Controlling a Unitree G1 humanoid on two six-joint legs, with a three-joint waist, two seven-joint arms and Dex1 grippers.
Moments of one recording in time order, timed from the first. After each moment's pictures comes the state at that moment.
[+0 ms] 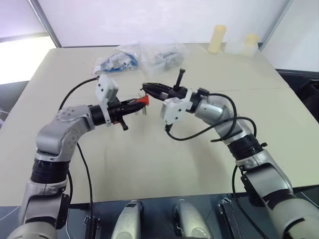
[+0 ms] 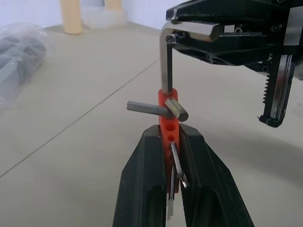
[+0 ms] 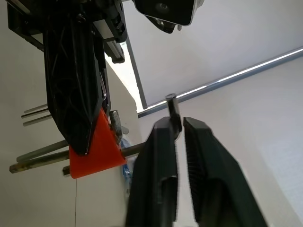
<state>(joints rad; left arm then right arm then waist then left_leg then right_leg) -0.57 0.59 0.04 -0.16 -0.58 0.67 -0.85 -0.86 -0.42 0.34 0.30 -0.35 -0.62 0.46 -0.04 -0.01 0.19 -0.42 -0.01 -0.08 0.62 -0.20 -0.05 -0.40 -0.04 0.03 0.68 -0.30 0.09</state>
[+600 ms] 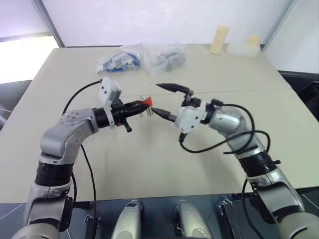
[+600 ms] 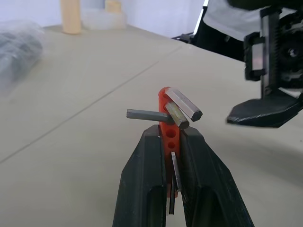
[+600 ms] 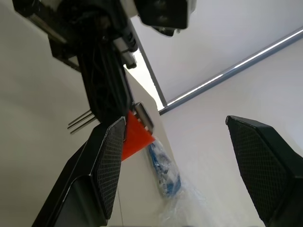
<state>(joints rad) -0.54 0.54 0.04 -0.20 -0.62 0.73 -0.80 -0.64 -0.52 0.26 -0.01 -0.12 -0.45 0.64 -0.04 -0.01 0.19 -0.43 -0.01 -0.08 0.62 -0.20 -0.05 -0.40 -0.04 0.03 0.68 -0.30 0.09</state>
